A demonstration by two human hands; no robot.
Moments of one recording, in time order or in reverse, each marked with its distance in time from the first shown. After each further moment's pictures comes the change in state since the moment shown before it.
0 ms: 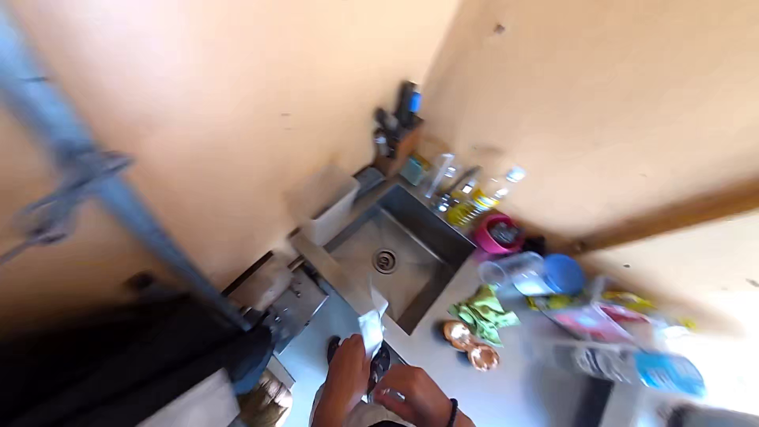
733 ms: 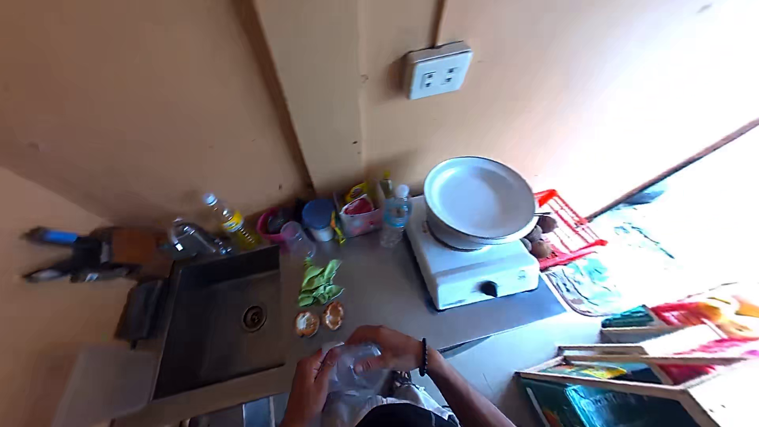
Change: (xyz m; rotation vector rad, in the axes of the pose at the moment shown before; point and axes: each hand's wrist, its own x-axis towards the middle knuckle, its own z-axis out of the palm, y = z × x) left_hand -0.003 0.150 0.174 0.012 -0.424 0.664; right_hand -0.257 0.038 -0.094 0.498 0.470 0.454
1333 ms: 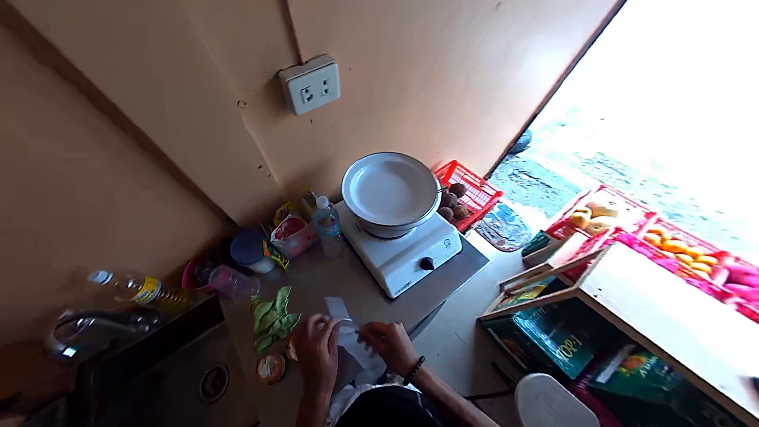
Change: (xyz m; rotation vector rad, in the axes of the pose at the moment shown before) left_hand 0.096 -0.001 0.084 0.471 0.079 0.527; right_hand -0.057 0.014 0.019 -0.016 0.894 0.391
